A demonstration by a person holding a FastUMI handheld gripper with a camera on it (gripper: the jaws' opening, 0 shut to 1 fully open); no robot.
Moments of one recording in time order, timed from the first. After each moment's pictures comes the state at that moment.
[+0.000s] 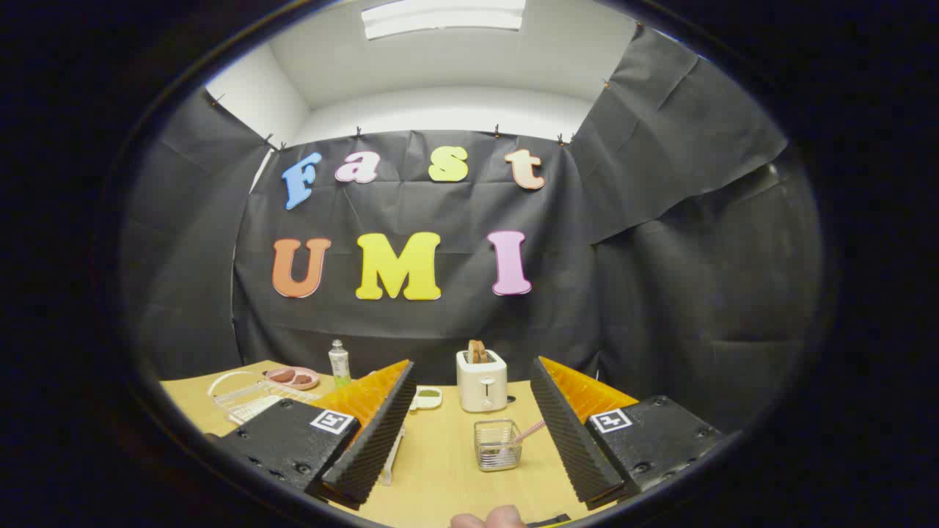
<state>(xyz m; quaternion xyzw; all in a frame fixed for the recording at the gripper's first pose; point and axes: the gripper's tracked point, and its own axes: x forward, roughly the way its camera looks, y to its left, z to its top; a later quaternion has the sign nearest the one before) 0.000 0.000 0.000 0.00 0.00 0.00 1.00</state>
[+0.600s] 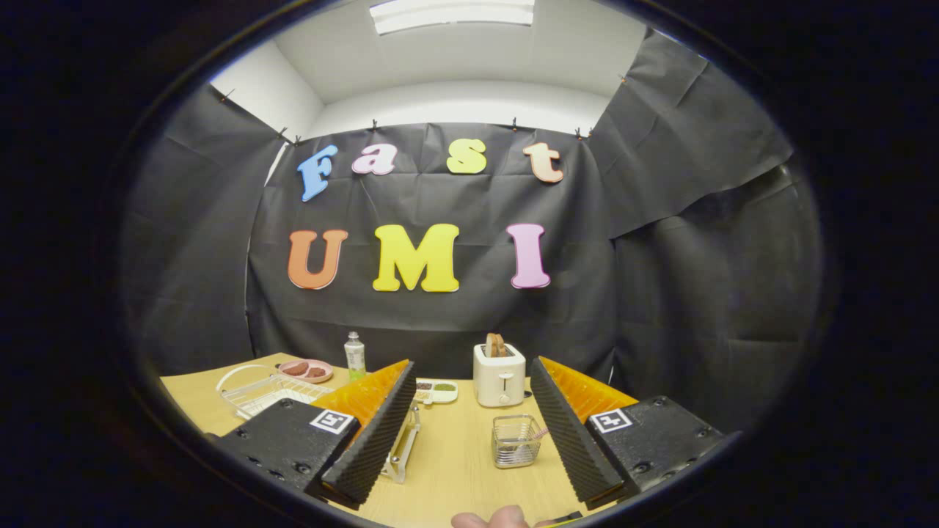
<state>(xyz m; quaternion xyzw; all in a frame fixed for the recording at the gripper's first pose) 0.007 0.025 -0.009 -0.01 0.01 0.03 1.00</state>
